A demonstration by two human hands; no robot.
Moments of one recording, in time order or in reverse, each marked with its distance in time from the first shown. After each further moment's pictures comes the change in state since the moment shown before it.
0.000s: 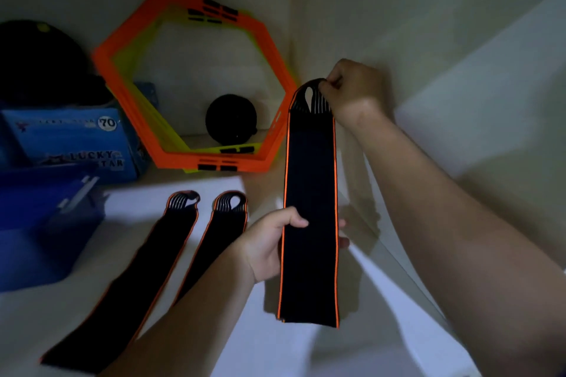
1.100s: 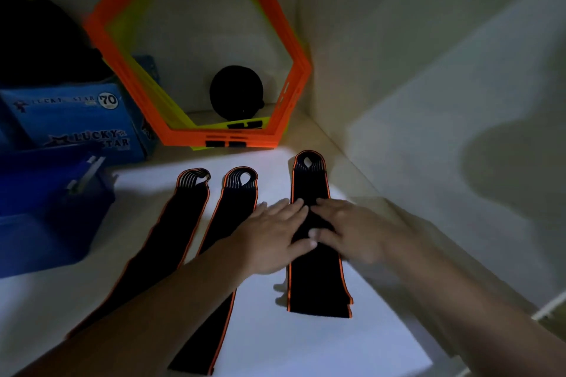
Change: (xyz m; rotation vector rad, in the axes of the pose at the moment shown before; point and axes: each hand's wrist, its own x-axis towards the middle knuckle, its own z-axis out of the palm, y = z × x) left_hand -0.014 -0.023 -0.058 2.012 0.190 -0.153; right_hand -0.210 0.053 0.045 -0.232 -1.008 -0.141
